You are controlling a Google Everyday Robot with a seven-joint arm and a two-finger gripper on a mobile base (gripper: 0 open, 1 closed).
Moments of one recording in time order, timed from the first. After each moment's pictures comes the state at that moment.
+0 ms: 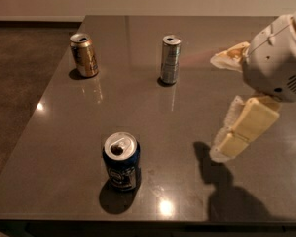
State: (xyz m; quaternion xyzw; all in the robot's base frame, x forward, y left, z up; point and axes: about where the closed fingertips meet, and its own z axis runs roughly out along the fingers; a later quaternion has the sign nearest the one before) arm 0.388 -0.109 0.981 -0.64 0.72 0.10 0.26
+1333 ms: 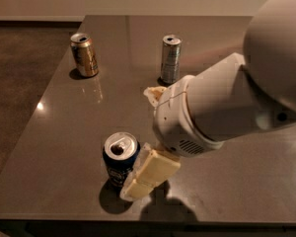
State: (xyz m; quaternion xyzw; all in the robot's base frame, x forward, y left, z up) arm 0.359 0.012 0.932 -0.62 0.70 0.13 0.32
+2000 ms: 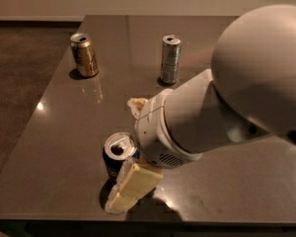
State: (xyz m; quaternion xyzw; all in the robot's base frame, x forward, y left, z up) arm 0.347 0.041 0.916 -0.64 0.68 0.15 0.31
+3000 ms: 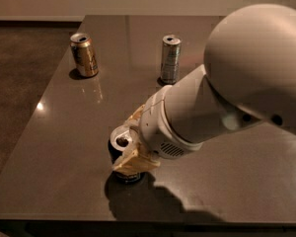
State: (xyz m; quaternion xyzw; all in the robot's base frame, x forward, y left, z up) arm 0.363 0.033 0.905 -0.63 0.70 0.15 0.29
